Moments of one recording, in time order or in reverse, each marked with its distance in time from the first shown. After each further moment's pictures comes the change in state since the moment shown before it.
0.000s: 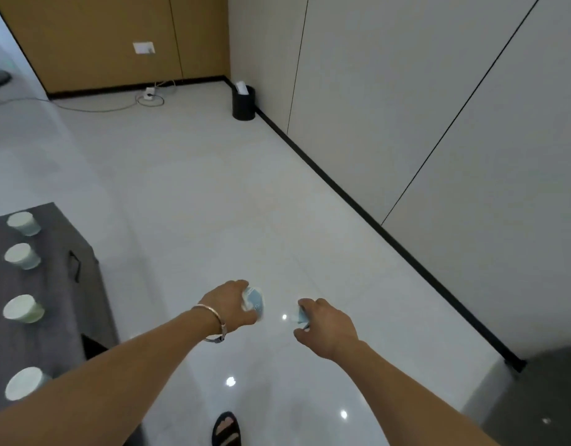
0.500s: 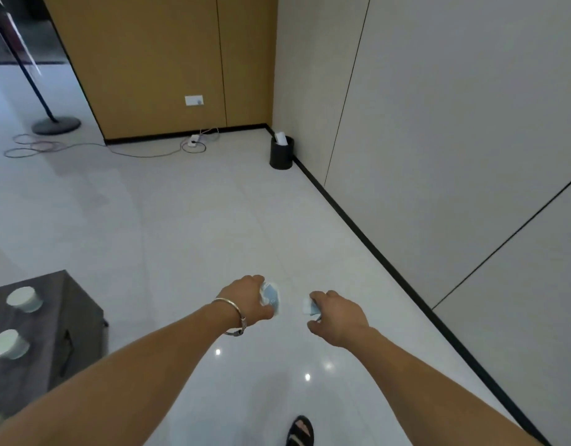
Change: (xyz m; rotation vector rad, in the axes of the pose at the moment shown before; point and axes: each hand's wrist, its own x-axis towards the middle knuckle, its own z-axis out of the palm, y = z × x) left_hand 0.277 0.014 -0.180 0.032 0.172 -0.052; right_hand 0.333 -0.006 -0.169 -0.119 0.068 -0.188
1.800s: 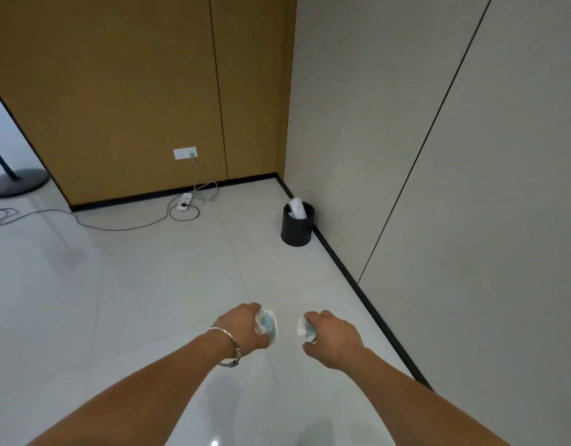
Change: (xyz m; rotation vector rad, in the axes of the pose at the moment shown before) left_hand 0.763 -0.138 -0.303 -0.085 -0.040 -0.113; right_hand 0.820 0.021 -0.234 0.030 -0.067 -0.036
